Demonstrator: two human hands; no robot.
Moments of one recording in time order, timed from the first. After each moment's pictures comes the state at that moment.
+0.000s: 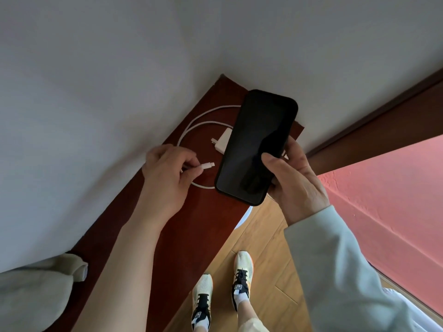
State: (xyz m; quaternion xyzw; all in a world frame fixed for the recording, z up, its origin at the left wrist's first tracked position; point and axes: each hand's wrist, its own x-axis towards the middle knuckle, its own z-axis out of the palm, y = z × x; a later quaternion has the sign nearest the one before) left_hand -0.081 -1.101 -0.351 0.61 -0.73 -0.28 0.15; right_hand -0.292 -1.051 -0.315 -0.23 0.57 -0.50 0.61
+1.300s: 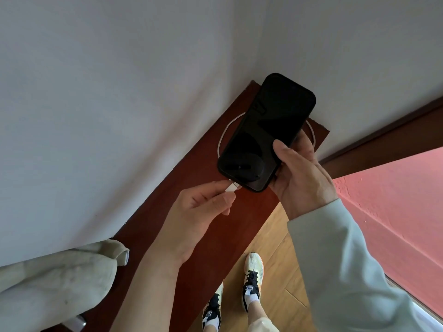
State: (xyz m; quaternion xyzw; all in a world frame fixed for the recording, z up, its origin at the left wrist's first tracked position) left_hand -0.047 -1.045 -0.302 0.51 -0.45 -0.68 0.27; right_hand -0.233 -1.058 -0.296 -0.15 0.46 -0.59 0.65
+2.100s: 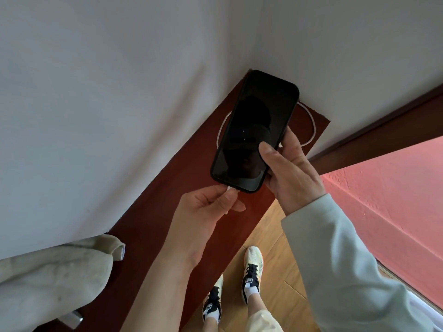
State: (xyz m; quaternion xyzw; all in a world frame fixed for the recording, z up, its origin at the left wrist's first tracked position) left_hand -0.061 -1.027 -0.312 0.58 -0.42 -0.65 0.25; right_hand -0.231 -1.050 -0.306 -0.27 0.53 -0.51 0.62
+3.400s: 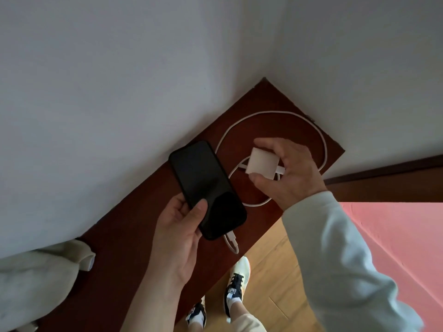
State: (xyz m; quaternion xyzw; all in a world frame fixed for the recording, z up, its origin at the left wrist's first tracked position) left_hand -0.081 -1.039 -0.362 0.57 -0.07 -0.67 0.47; right_hand -0.286 -1.109 -0.361 -0.63 0.66 -0.23 0.34
